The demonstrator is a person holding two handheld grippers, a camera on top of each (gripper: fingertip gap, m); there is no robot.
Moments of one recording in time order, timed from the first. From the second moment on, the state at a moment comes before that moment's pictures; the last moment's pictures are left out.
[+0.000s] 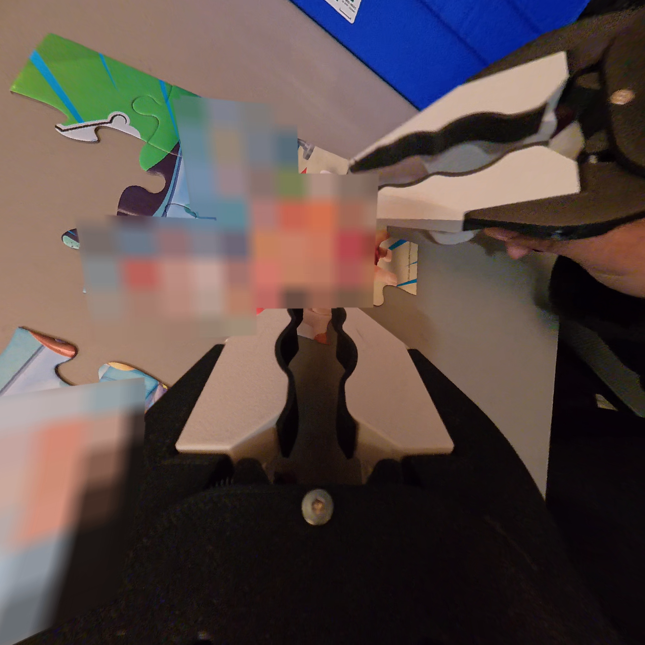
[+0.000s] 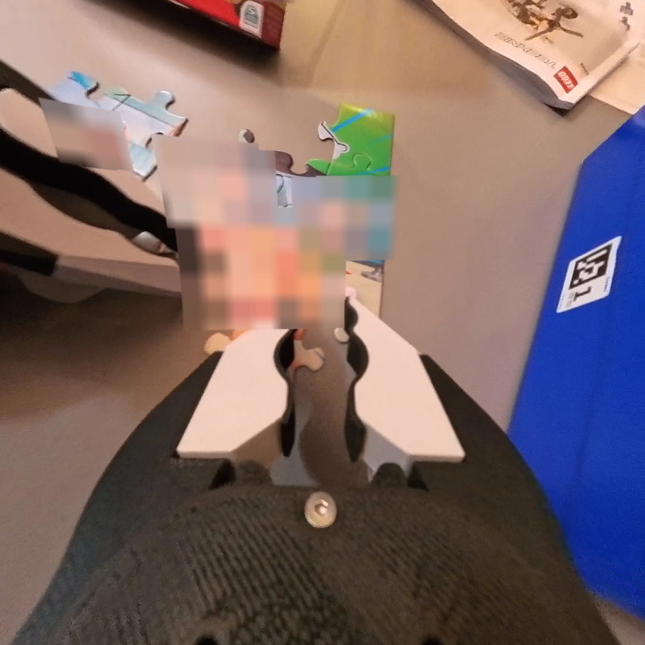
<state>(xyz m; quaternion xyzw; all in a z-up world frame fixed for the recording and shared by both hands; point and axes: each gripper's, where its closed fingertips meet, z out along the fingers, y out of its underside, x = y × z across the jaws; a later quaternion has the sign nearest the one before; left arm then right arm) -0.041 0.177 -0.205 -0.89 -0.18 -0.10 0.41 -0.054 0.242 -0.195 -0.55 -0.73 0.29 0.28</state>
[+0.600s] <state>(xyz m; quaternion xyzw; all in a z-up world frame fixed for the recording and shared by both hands) -0.058 0.132 -0.207 -0.89 -0.27 -0.01 0.38 -0.055 0.234 -0.202 -0.60 -0.68 0.38 0.19</state>
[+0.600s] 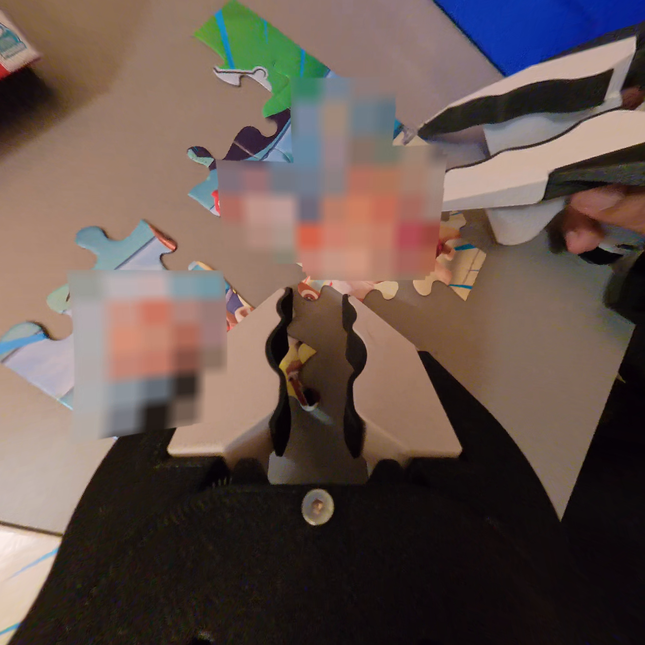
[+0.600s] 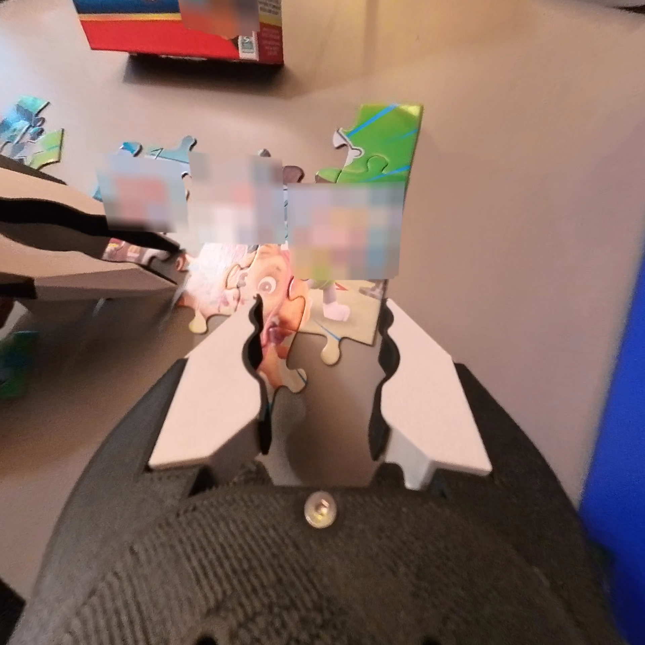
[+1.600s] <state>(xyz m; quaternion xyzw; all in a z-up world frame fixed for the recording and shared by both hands) -0.036 0.147 -0.176 -0.86 -0.26 -0.07 0.44 -0.012 0.249 -0.178 -0.59 -0.66 0.40 0.25</state>
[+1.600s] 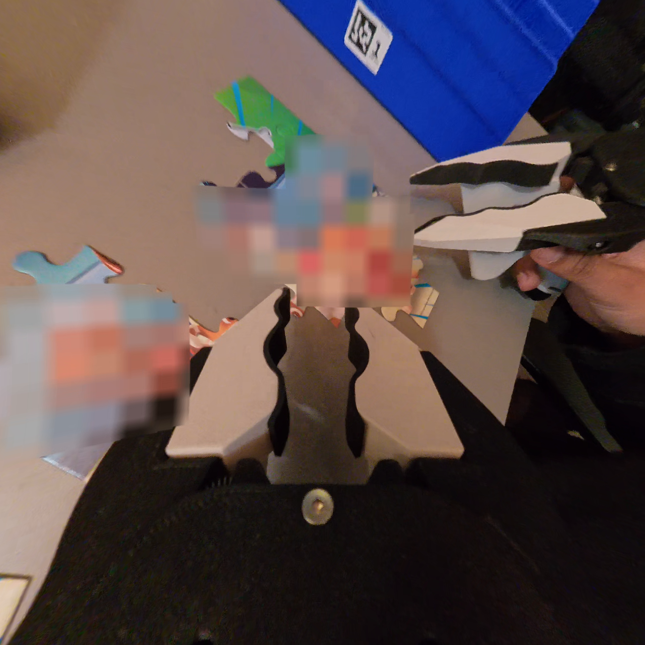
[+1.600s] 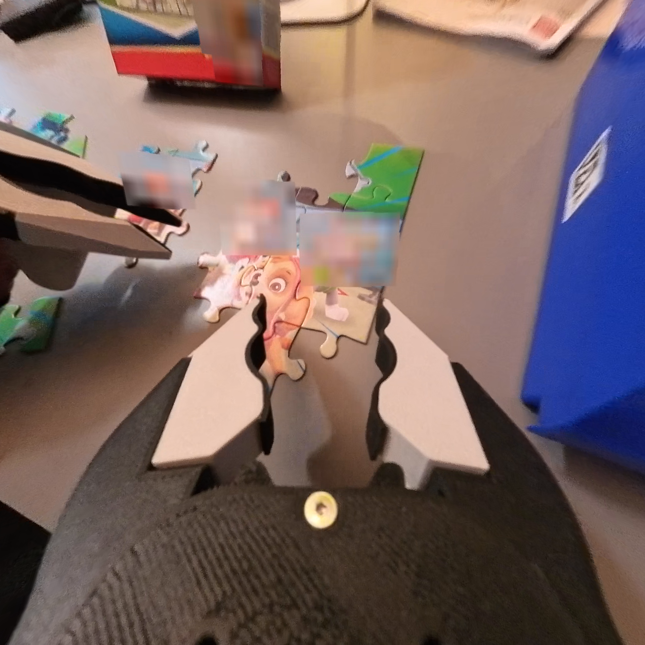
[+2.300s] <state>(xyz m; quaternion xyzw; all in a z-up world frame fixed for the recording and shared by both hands) -0.118 0.001 -0.130 -0.80 -0.35 0.10 0.47 -0.007 0.256 -0.123 -0.53 -0.63 0.42 0.39</state>
